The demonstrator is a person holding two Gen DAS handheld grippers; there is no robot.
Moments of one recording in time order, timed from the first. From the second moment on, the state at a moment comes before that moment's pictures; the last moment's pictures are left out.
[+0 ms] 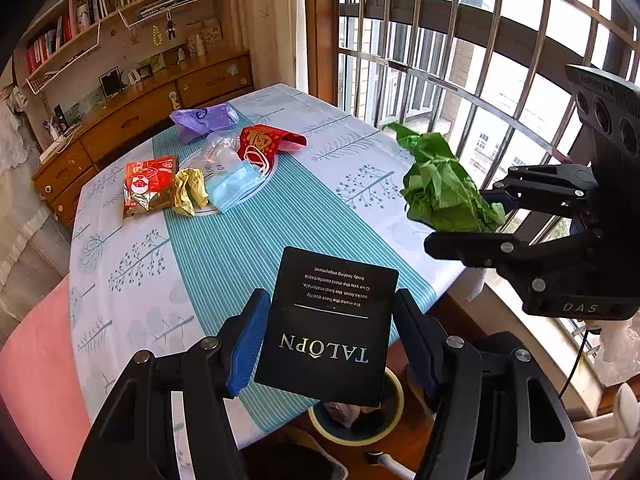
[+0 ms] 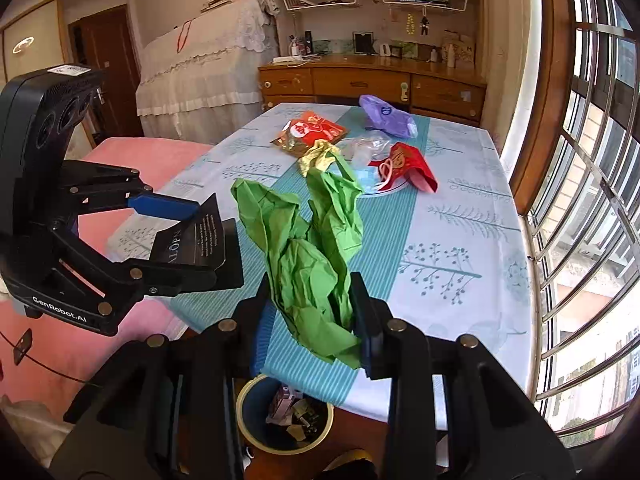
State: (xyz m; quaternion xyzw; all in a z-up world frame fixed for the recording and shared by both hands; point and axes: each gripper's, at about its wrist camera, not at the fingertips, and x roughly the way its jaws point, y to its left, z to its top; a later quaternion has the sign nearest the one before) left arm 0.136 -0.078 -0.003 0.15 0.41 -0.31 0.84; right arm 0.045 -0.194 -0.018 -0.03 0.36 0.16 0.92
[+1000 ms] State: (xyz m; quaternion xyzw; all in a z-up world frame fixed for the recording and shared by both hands) left arm 0.017 -0.043 -0.306 0.10 0.54 -0.31 0.78; right arm -0.049 -0.126 -0.326 0.01 0.56 0.17 0.81
